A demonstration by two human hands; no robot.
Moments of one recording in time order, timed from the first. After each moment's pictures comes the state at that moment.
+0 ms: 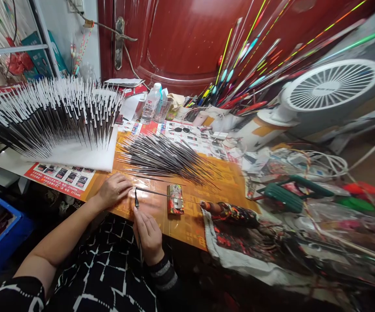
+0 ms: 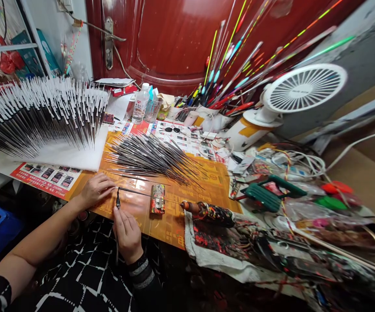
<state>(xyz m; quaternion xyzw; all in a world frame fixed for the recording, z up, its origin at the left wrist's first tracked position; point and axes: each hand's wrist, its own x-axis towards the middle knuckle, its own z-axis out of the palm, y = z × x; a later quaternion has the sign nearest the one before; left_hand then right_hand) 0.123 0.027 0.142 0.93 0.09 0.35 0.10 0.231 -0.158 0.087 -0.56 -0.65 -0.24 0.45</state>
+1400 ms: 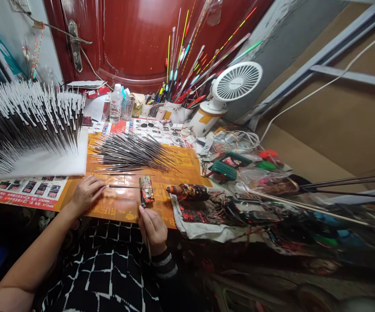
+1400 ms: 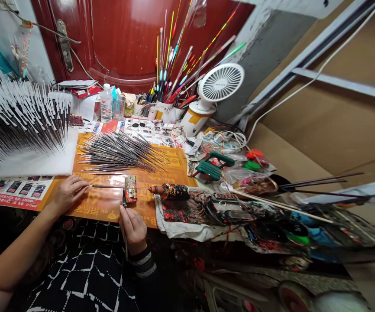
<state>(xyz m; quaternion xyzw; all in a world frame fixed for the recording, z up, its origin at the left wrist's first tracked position) 0.123 0.033 0.153 0.93 0.09 0.35 0.10 0.288 -0.194 0.084 -0.61 -0.57 -0.31 0.45</state>
